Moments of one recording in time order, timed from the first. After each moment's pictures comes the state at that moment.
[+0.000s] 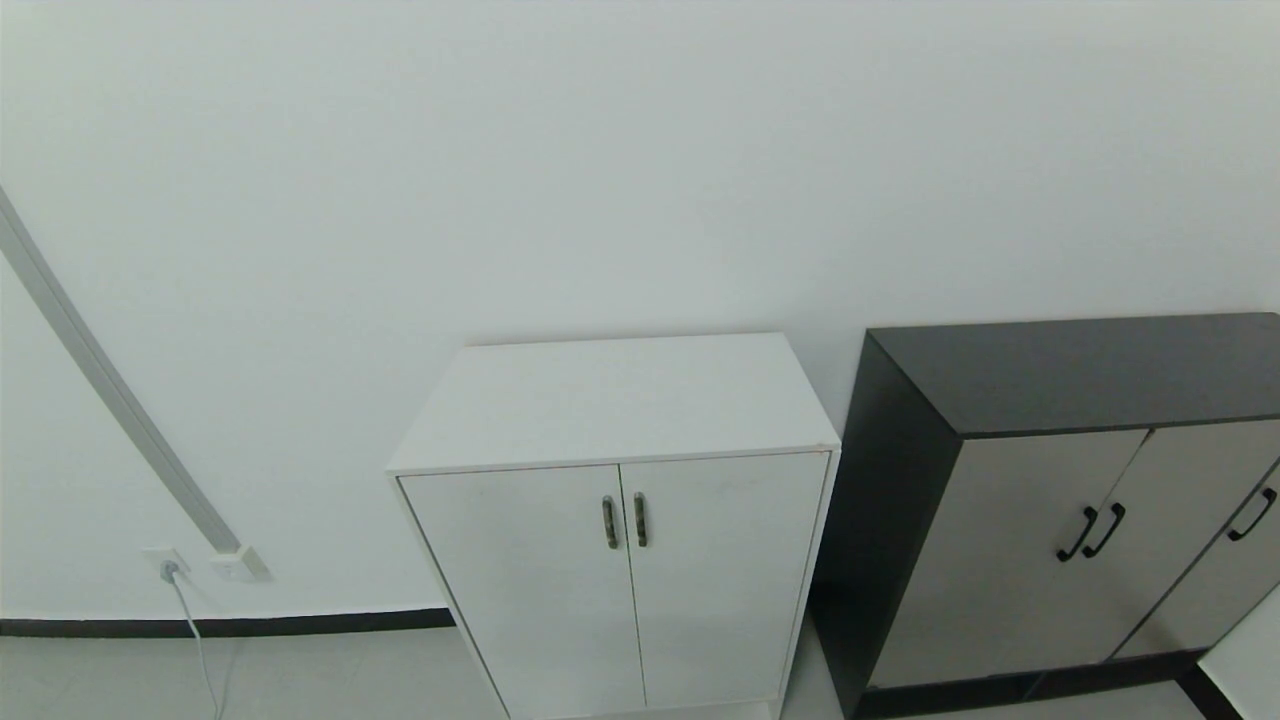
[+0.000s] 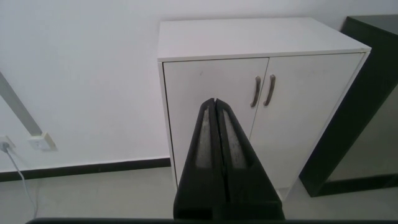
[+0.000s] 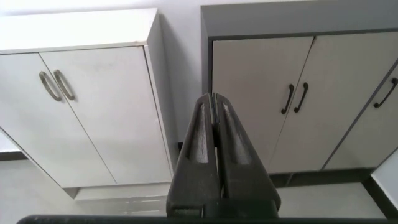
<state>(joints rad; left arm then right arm) 0.00 0.00 0.00 0.01 0.00 0.00 0.00 0.00 0.00 0.00 0.03 0.00</state>
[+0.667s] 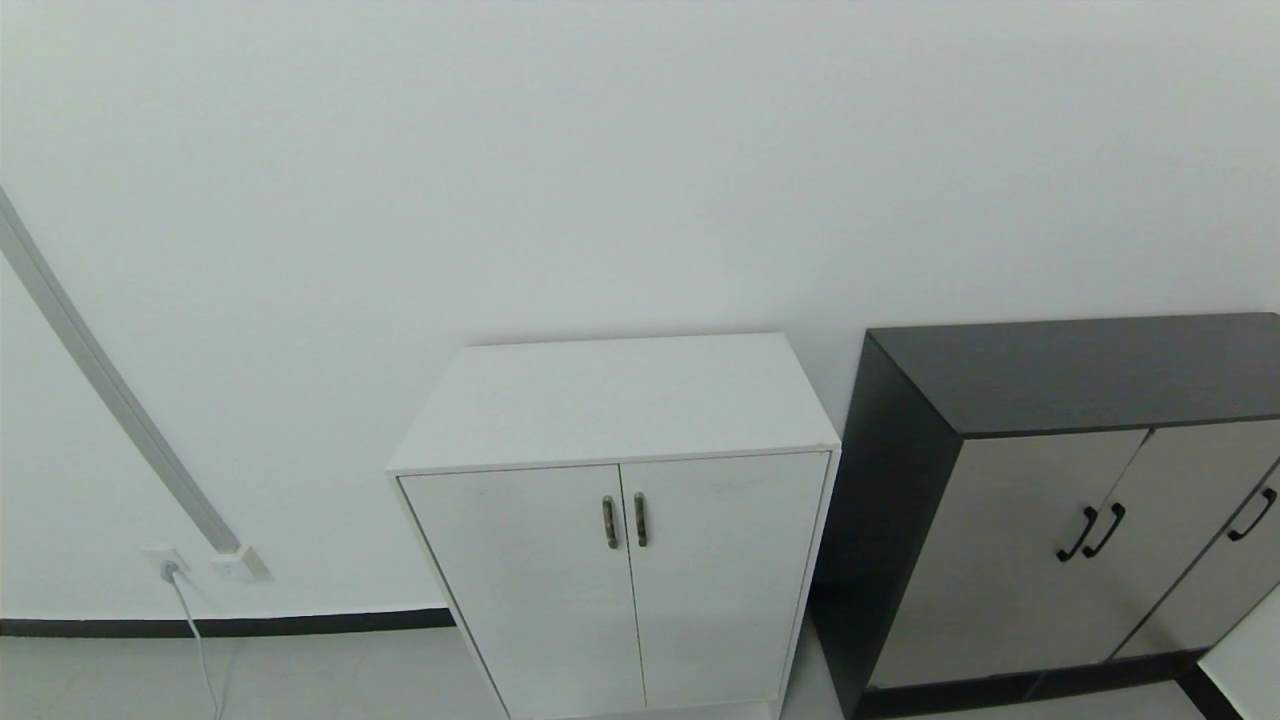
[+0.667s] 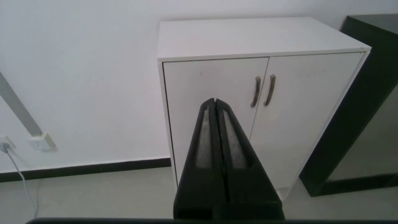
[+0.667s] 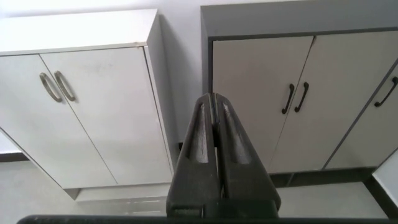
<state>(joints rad) 0.00 0.00 0.00 0.01 0.00 0.00 0.00 0.00 0.00 0.00 0.03 0.01</state>
